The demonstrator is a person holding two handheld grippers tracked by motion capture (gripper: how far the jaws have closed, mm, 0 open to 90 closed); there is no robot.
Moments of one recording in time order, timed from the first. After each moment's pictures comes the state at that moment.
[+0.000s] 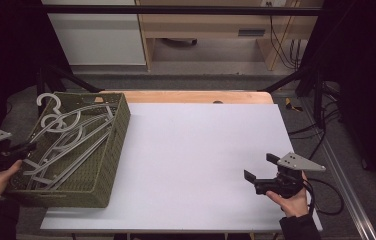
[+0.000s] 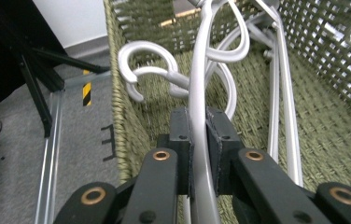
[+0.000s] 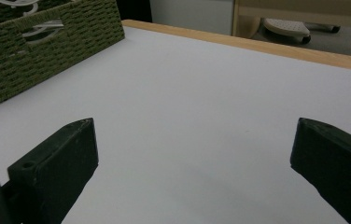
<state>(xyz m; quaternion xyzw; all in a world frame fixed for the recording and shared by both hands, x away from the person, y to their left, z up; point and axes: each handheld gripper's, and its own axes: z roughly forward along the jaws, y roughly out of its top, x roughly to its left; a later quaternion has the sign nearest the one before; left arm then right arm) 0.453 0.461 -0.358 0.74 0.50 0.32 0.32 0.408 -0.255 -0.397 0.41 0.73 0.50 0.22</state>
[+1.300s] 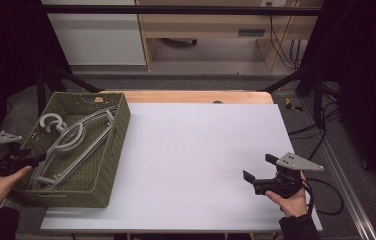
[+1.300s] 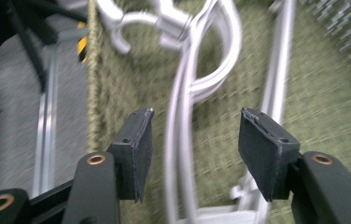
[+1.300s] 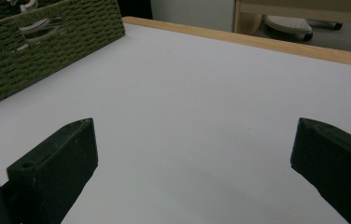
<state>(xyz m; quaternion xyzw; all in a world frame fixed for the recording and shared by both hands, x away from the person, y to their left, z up) 0.448 0.449 -0.360 0.74 0.54 0.27 0.28 0.409 -0.254 -0.399 0.41 0.73 0.50 0.21</state>
